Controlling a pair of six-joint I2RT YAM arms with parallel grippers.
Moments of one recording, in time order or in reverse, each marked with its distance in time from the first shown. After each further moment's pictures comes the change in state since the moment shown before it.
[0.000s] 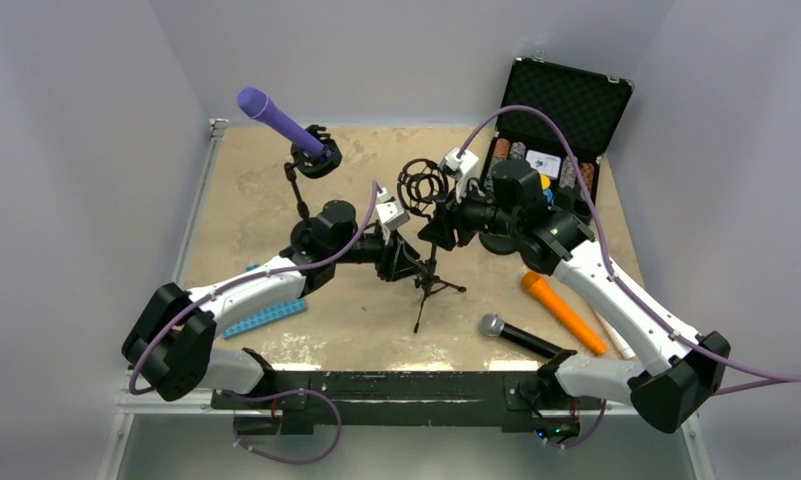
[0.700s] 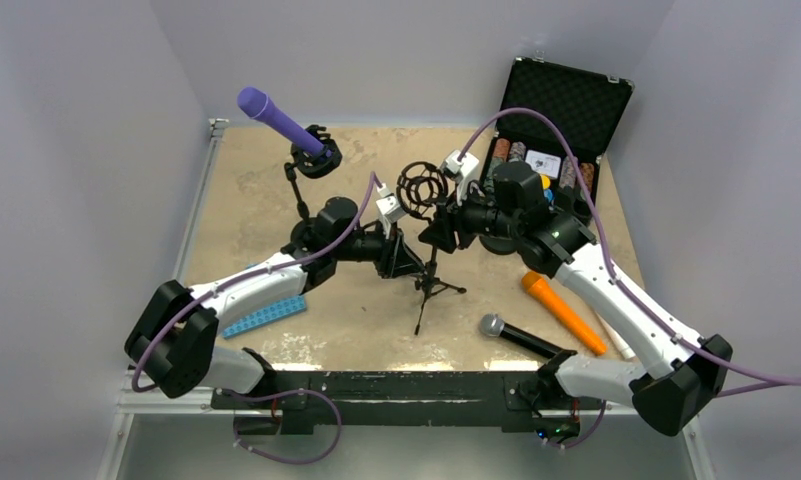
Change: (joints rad) left arm 0.006 0.016 0.015 -0.020 0.016 -0.130; right arm 0.000 -0.009 -0.007 -0.002 0.000 0.000
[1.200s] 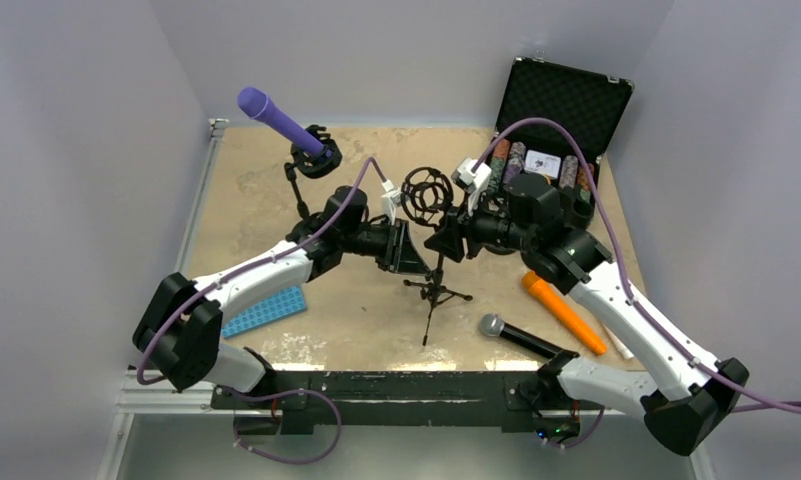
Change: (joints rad) left arm 0.000 0.045 0.145 -0.237 0.078 -0.336; right arm 0.008 -0.105 -0.055 0.015 -0.004 -0.005
